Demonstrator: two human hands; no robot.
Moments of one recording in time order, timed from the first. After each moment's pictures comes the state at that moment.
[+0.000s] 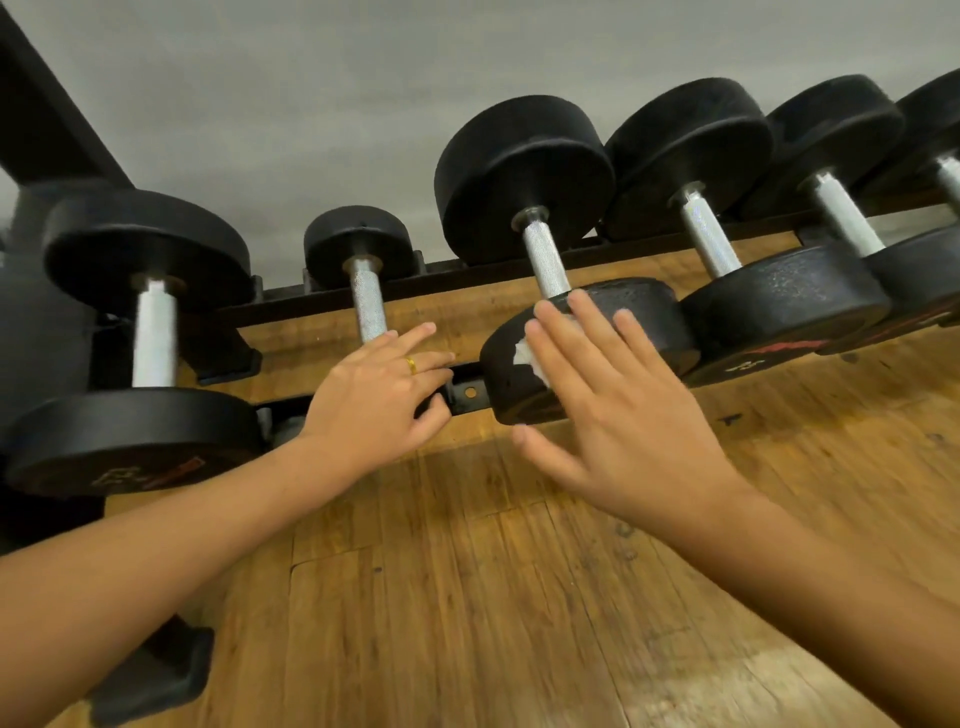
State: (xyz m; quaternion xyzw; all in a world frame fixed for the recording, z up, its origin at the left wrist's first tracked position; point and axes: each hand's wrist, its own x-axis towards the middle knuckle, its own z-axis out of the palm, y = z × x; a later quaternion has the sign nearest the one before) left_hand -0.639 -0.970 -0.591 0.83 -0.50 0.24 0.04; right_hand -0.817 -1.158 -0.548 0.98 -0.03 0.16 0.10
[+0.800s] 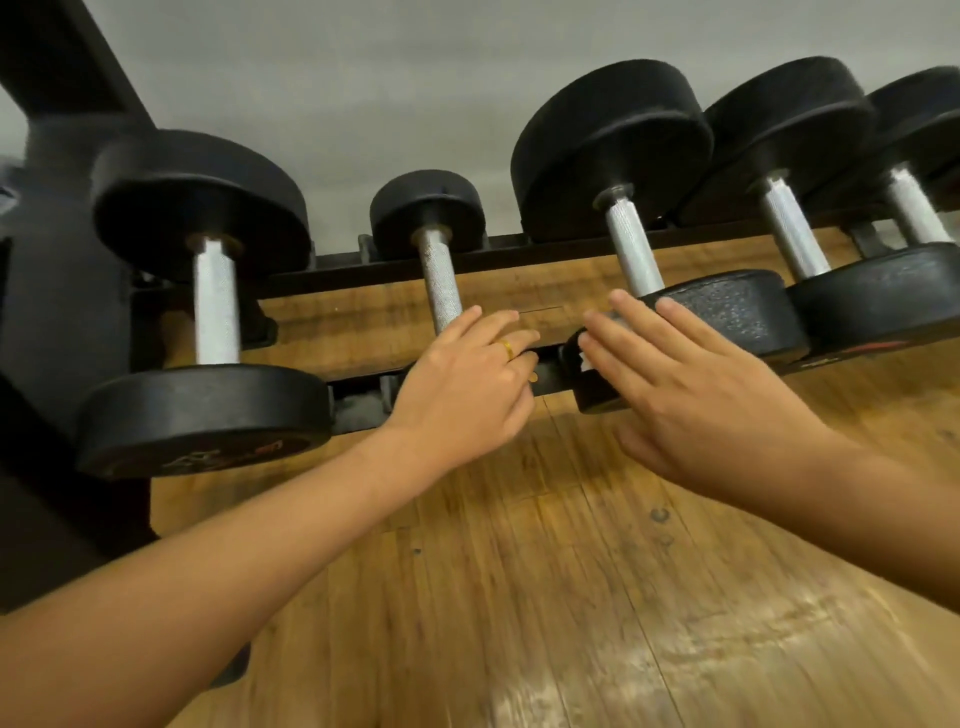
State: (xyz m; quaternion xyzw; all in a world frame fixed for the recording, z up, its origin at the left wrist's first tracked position) left_hand -0.627 -0.961 -0.593 0.82 -0.54 0.19 0.03; right_hand -0.780 -1.138 -0.534 0.96 0.05 0.04 0.28
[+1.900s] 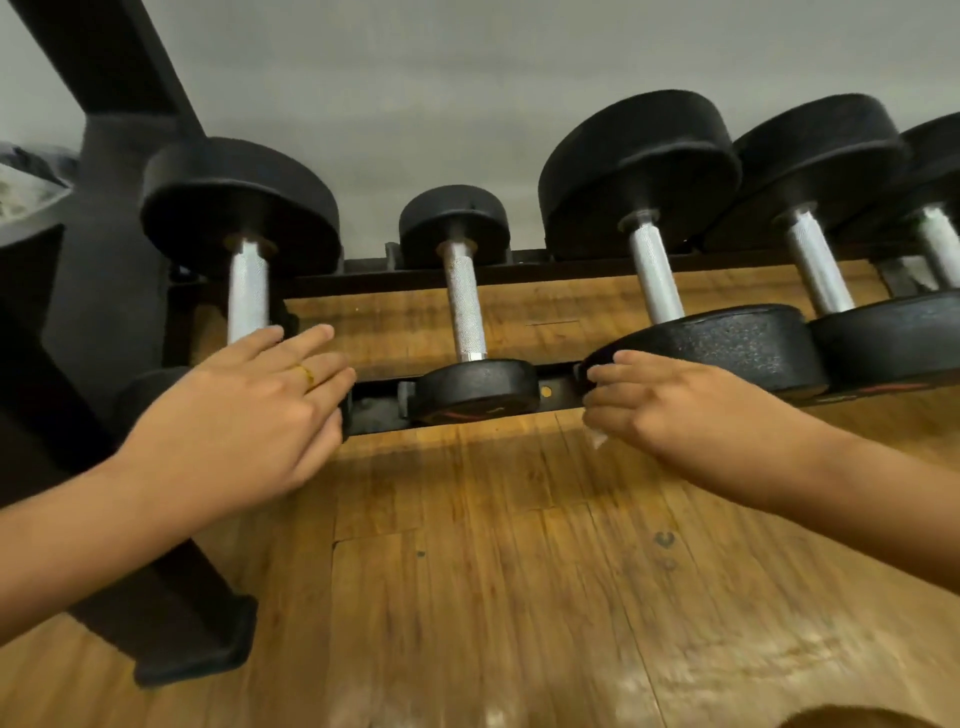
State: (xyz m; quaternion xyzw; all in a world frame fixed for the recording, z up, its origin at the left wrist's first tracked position) left_hand -0.605 -0.803 -0.554 0.84 -0.50 0.16 -0.12; right_hand -0.760 -1.139 -0.518 0.96 0.22 -0.02 0.17
